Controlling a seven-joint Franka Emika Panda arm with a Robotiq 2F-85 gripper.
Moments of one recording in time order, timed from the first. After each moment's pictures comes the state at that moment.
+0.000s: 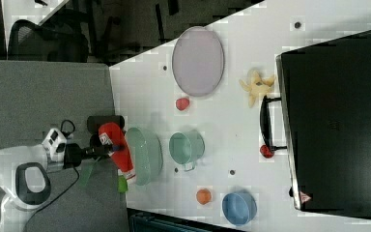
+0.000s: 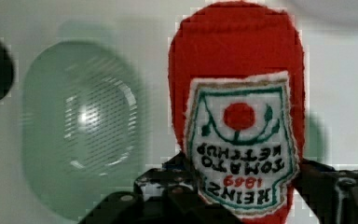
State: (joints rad) arm 0.05 -0.02 0.49 -2.13 0.09 0.55 -0.43
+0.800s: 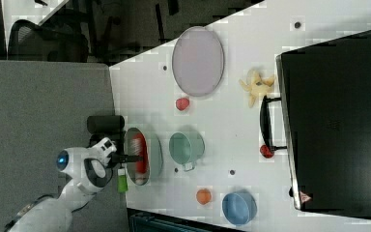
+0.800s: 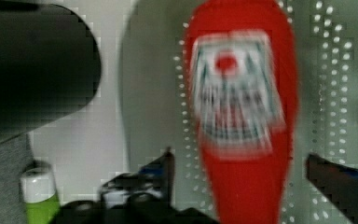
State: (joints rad) arm 0.14 0.53 0.62 -2.14 0.09 1.10 -0.11
